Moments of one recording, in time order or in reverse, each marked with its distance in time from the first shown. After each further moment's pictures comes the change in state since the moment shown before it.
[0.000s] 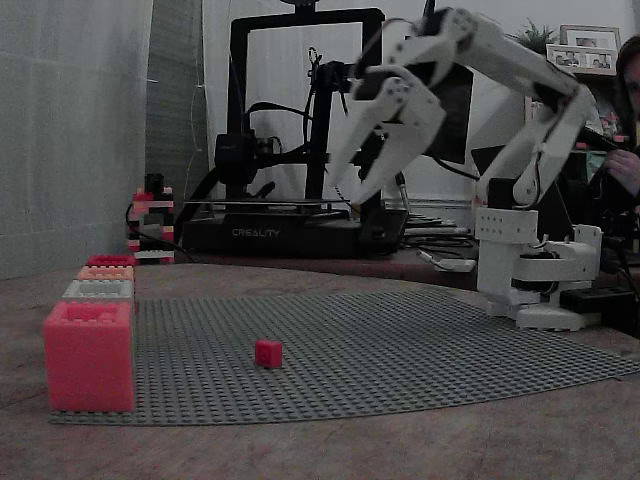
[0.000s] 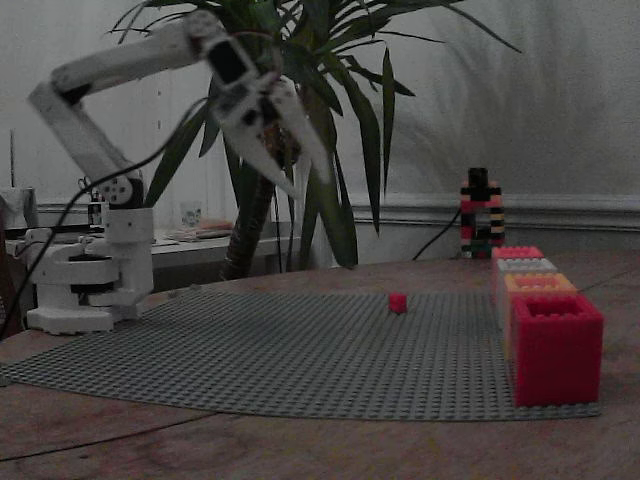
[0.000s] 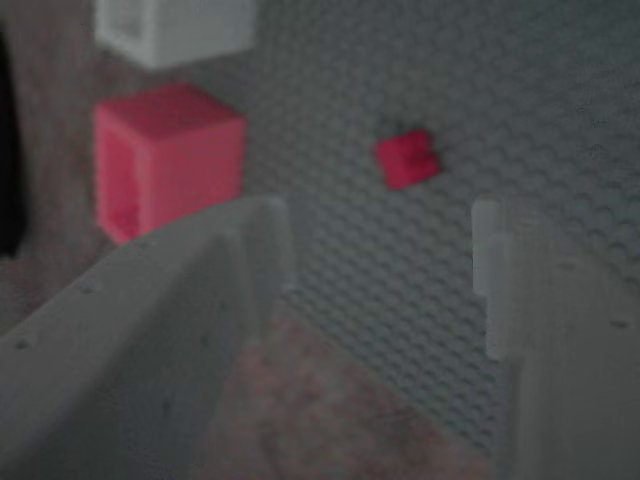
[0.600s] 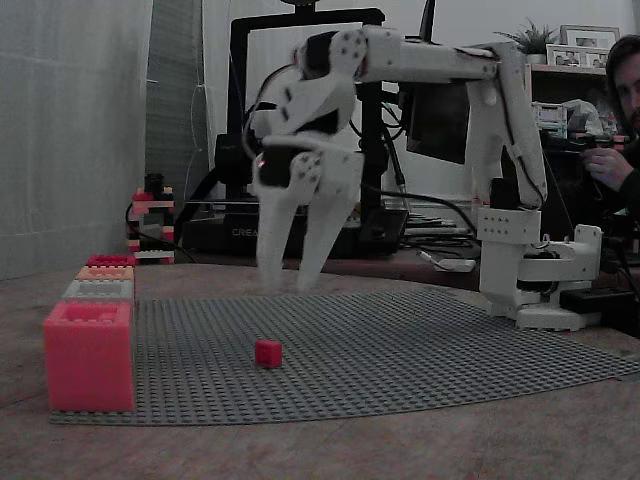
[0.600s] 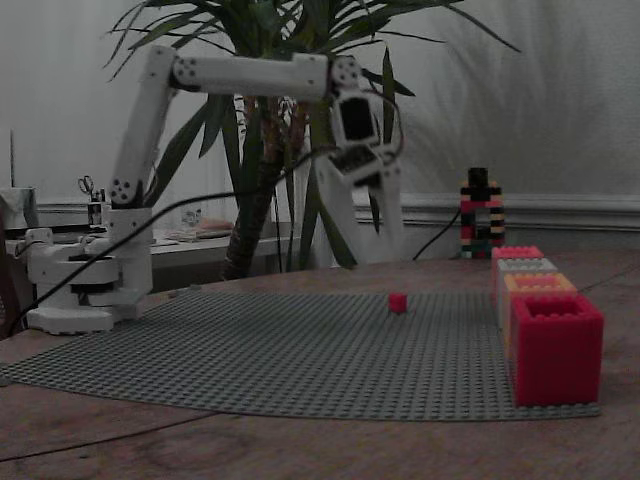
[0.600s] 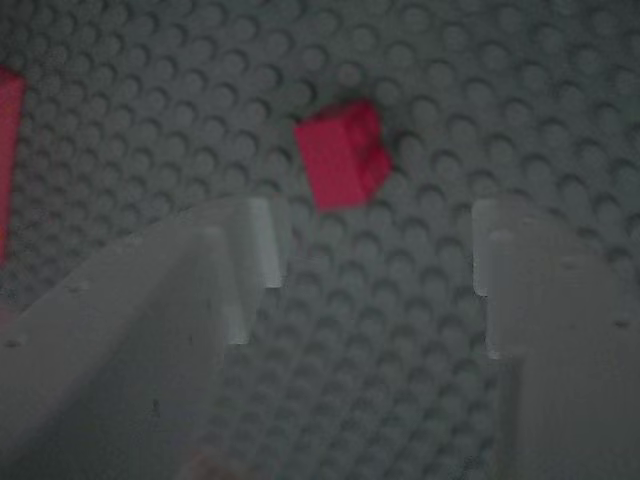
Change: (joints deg) arm -5.4 -53.6 -38.1 3.9 -2.8
